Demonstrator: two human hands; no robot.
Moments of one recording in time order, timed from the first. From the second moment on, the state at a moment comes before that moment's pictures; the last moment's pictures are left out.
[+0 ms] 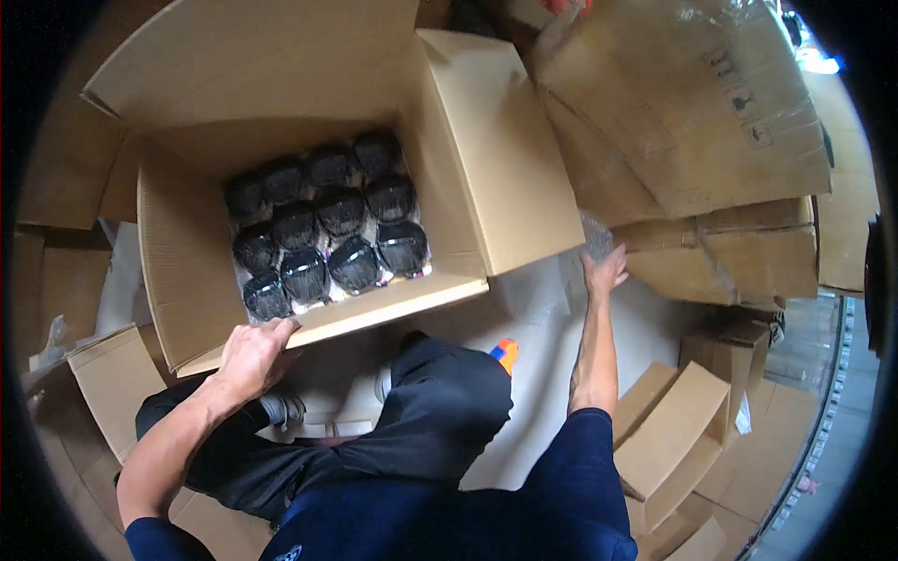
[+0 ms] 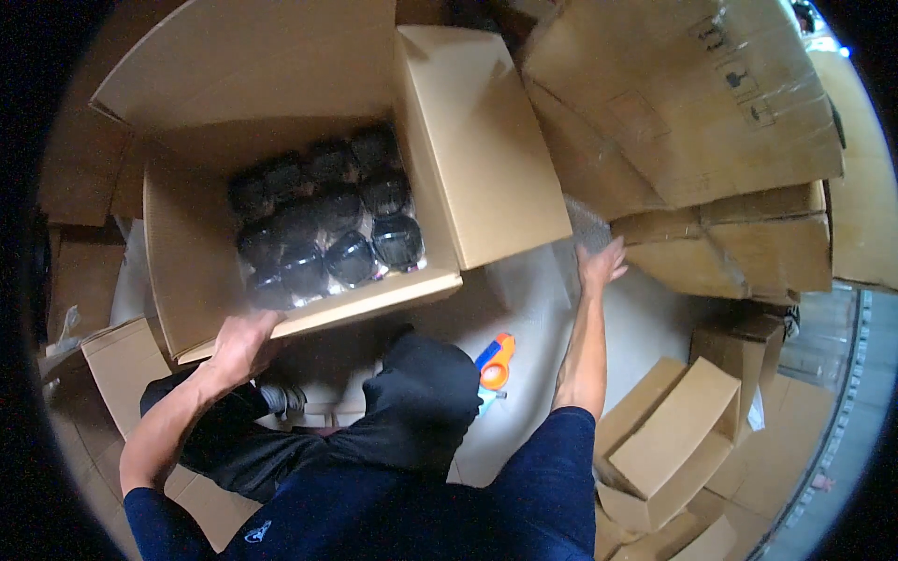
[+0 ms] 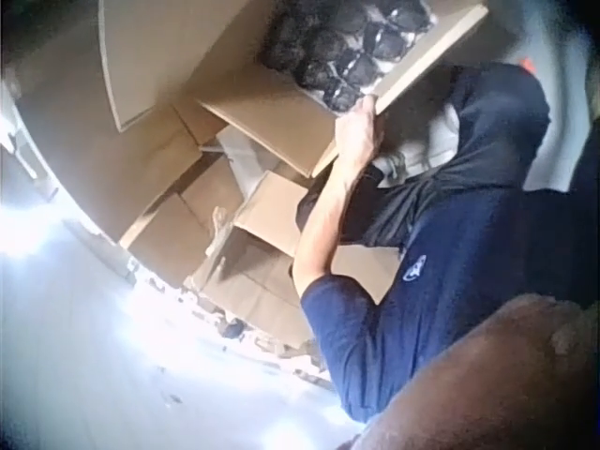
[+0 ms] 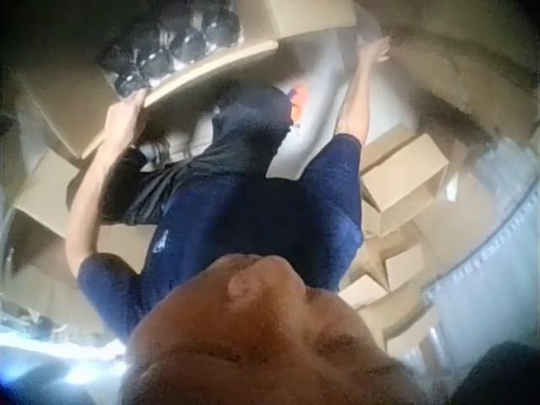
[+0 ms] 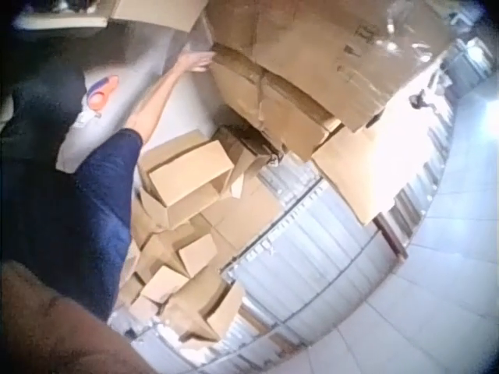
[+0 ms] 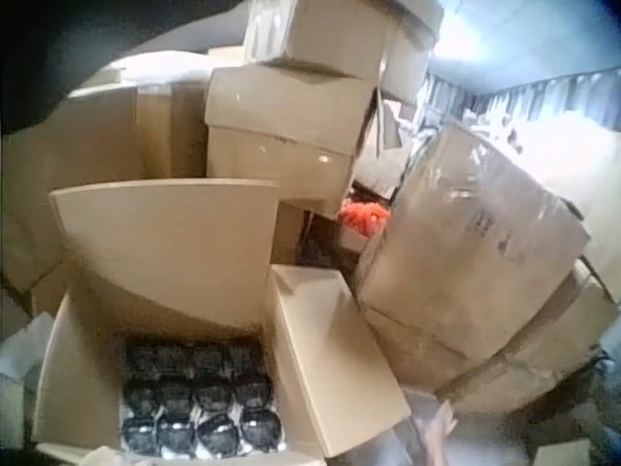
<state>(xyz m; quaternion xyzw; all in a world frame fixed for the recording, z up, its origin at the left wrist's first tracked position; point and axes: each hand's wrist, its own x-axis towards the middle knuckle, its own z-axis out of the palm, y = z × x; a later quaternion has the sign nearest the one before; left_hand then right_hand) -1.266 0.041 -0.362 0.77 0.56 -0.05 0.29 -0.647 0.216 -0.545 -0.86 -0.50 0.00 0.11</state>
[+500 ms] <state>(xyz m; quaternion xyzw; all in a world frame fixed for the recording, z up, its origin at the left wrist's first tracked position) -1.216 0.073 -0.334 0.83 0.46 0.21 0.26 -0.757 0.147 -0.098 -0.60 -0.70 0.21 0.32</state>
